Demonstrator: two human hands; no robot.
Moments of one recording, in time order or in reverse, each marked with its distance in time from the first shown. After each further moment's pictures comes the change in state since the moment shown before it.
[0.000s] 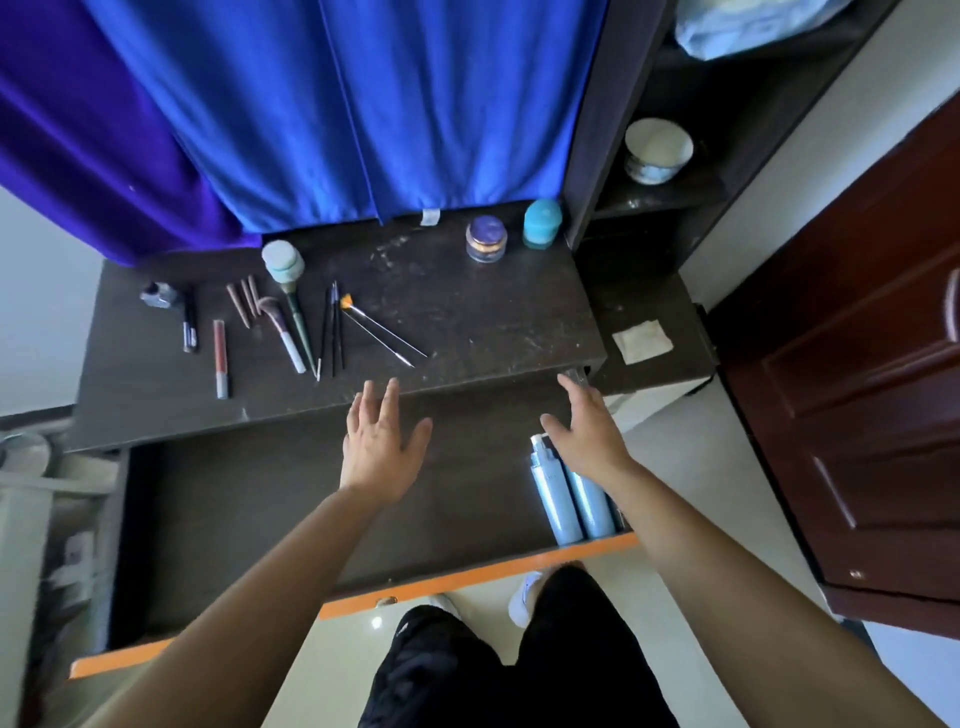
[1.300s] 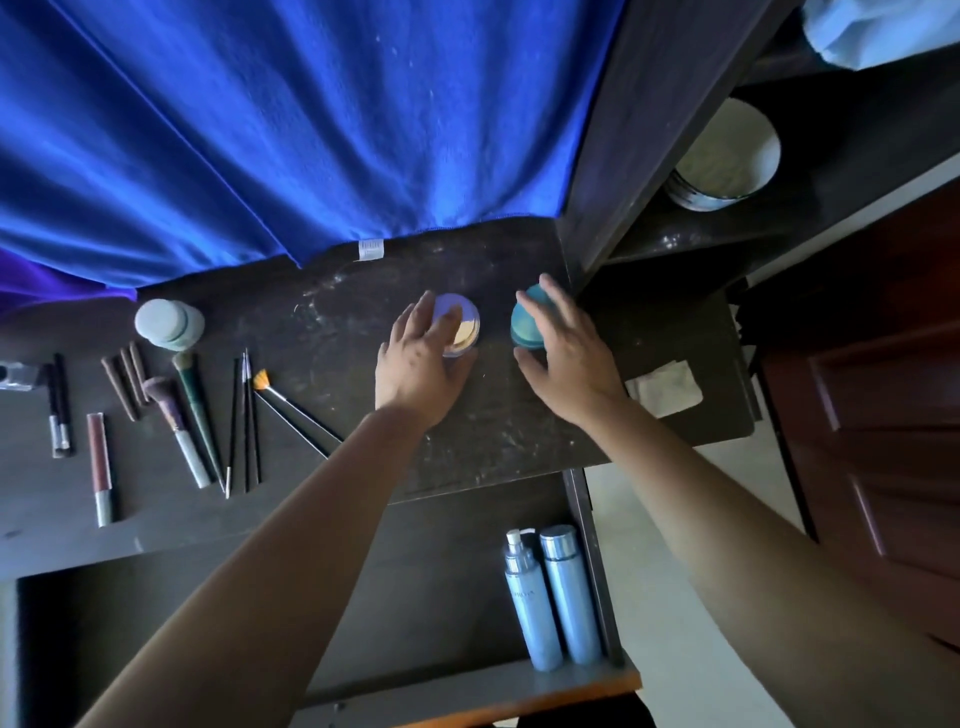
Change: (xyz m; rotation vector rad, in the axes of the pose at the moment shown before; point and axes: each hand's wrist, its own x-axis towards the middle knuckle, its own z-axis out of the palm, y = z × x) left_hand 0.269 0.118 0.062 0.145 0.023 0.190; right_hand 0.262 -0.018 -0.055 -0.215 0.084 -0.380
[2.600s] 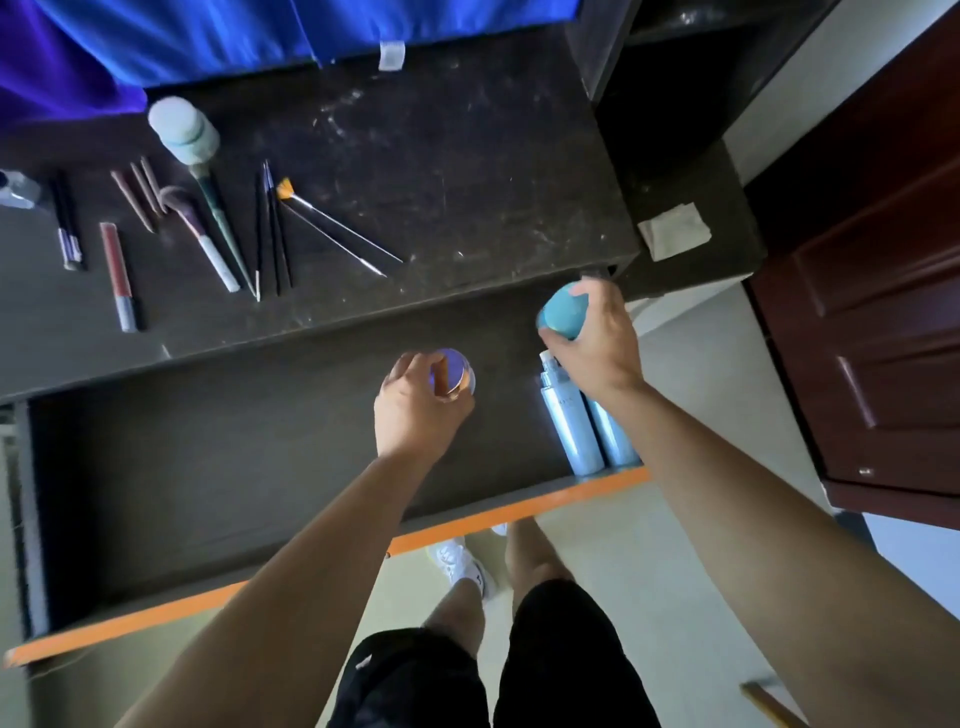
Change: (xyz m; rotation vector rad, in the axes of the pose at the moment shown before) left_hand -0.268 -0.076 0.051 -0.263 0.076 -0.212; right_hand -0.214 -0.046 0.096 0.148 0.212 0.338
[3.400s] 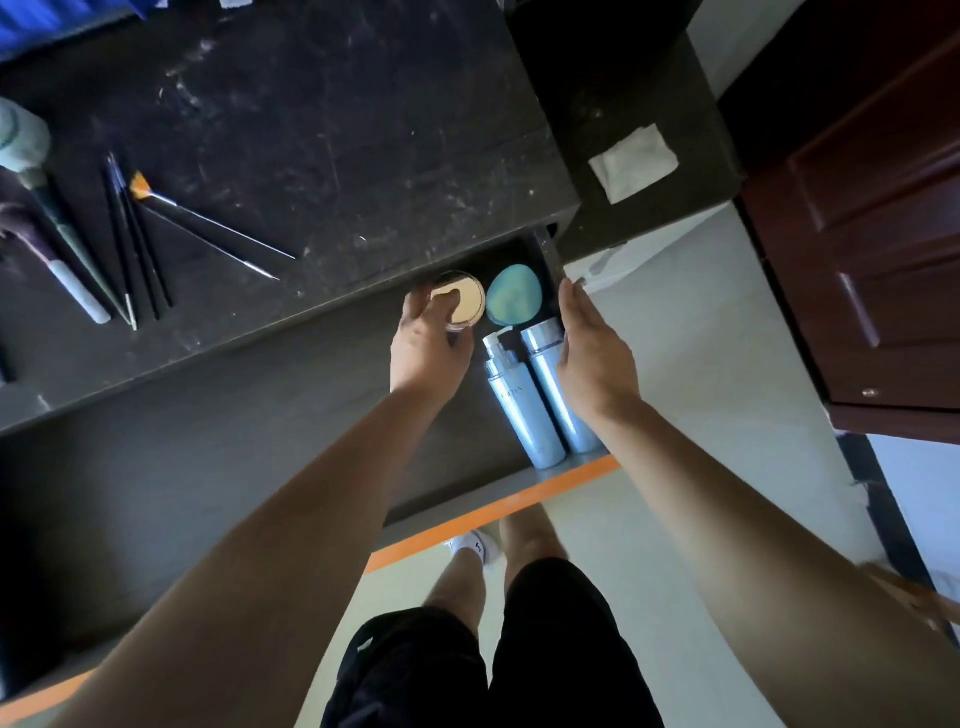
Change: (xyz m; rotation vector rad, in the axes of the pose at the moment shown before) left_hand 0.053 0.054 0.090 0.018 -0.220 0.151; right_hand -0.013 0.087 0.001 -0.227 -0.195 0.077
